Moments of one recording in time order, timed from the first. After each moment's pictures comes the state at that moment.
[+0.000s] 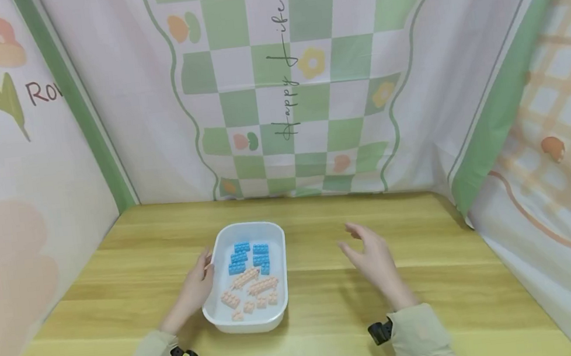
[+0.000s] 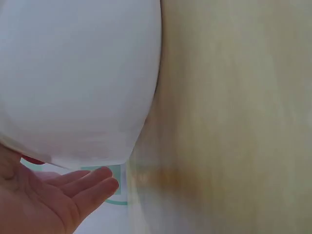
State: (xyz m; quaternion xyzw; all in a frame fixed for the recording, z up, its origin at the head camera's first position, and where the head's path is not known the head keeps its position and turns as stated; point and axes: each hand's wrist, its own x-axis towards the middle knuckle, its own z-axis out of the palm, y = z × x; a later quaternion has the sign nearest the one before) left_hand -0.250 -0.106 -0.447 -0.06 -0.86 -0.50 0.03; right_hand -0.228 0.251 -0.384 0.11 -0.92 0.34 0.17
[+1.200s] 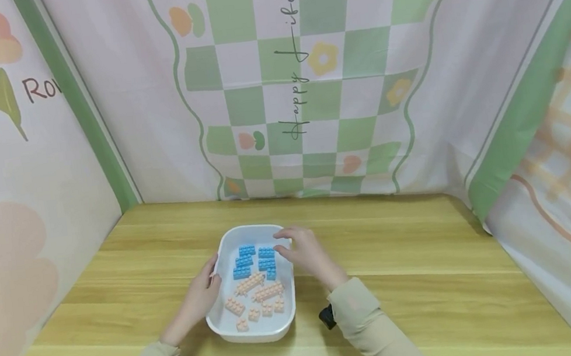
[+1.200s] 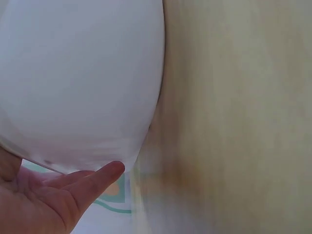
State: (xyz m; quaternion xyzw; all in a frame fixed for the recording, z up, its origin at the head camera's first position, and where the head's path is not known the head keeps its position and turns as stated) left_hand -0.250 -0.105 -0.450 -0.04 -0.87 -0.49 0.01; right_hand -0.297 0.138 -0.397 0.25 -0.90 0.33 0.11
